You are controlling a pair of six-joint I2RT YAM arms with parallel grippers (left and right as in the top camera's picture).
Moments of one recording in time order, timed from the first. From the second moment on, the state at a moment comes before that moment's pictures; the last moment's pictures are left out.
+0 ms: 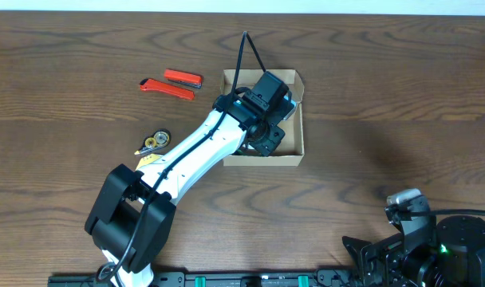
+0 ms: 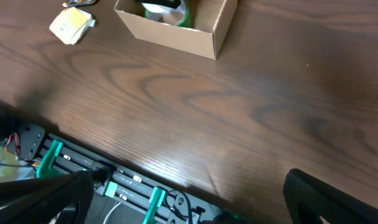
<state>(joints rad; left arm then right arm) -0.69 1.89 1.48 -0.71 0.20 0.06 0.37 0.61 1.29 -1.56 -0.13 0.13</state>
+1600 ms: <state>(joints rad) -0.31 1.69 1.66 -1.01 -0.05 -0.06 0.37 0.61 1.29 -1.56 -0.13 0.13</state>
